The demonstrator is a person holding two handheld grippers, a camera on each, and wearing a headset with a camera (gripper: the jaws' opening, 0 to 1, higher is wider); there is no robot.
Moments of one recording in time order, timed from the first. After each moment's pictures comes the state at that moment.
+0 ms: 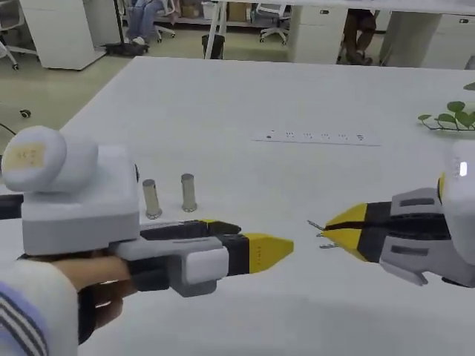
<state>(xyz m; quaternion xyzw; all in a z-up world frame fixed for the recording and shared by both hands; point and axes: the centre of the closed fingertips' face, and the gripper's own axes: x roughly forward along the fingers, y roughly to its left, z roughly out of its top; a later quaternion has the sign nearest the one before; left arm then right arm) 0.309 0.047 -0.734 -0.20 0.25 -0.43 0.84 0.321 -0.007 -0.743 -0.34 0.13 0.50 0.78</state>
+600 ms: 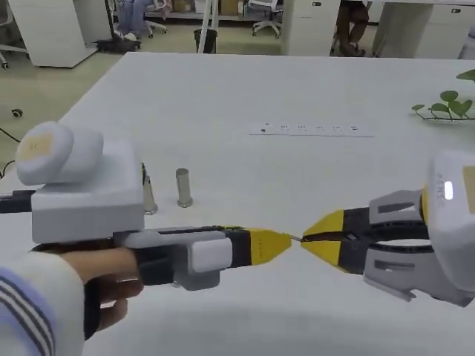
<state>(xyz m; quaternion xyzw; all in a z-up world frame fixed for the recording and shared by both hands) 0.299 0.033 -0.737 -0.24 0.29 -0.46 0.80 0.297 0.012 -0.741 -0.38 0.10 0.53 0.75</state>
